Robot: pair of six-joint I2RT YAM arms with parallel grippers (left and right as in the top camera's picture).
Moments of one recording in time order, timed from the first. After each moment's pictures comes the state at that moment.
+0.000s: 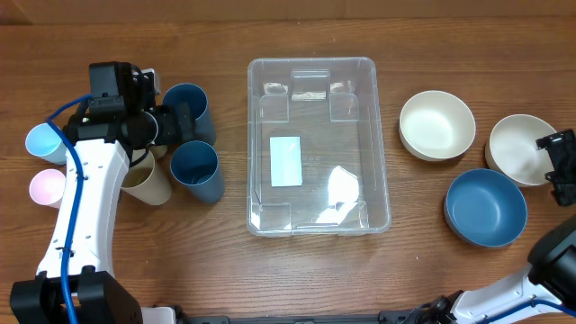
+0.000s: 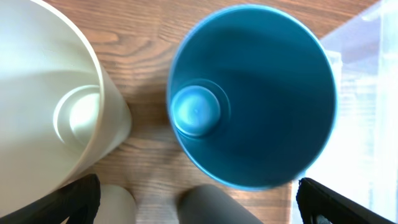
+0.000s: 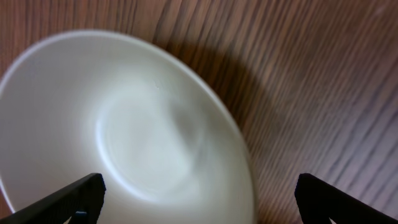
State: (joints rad) left arm 0.09 1.55 1.29 -0.80 0.19 -0.12; right arm -0.76 1.90 1.40 -0.79 -0.12 0.53
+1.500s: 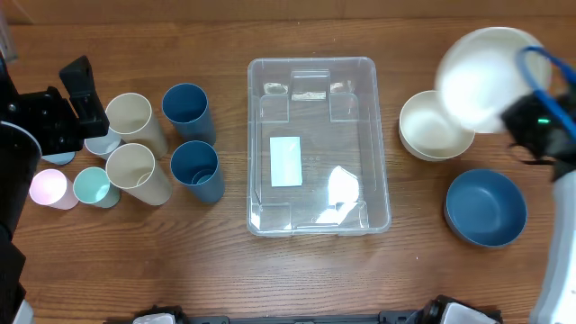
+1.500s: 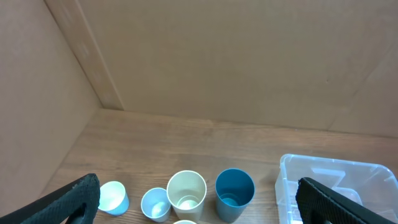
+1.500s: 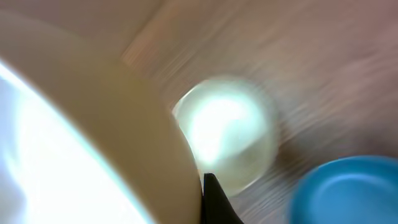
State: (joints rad) left arm 0.09 1.35 2.37 -1.40 -0.04 -0.04; right arm -0.35 1.35 1.38 -0.90 -0.27 0.47
